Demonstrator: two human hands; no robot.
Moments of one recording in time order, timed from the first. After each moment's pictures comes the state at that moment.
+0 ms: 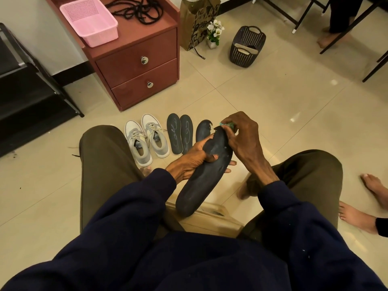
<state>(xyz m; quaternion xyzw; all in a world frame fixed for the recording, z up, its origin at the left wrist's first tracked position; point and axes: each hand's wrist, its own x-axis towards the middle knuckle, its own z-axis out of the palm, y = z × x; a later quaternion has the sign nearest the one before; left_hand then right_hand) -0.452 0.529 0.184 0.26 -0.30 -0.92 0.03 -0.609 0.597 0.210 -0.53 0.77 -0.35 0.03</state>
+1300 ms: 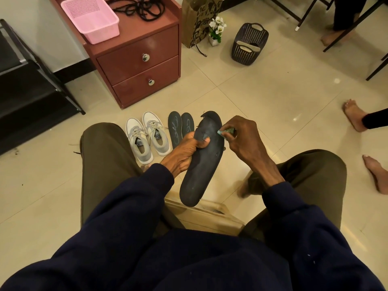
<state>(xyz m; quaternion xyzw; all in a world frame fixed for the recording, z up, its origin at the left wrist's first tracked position) -0.452 0.505 0.173 0.39 -0.34 -0.84 0.14 -0.611 0.601 0.211 -0.54 0.78 -0.29 0.11</state>
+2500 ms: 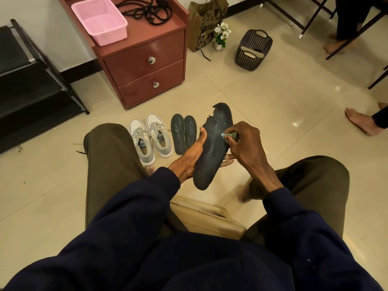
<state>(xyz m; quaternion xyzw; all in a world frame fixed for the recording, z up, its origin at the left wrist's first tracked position) -0.456 0.519 0.187 0.35 -0.16 -0.92 0.06 -0.599 0.601 0.206 -0.50 0.81 -0.28 0.08</state>
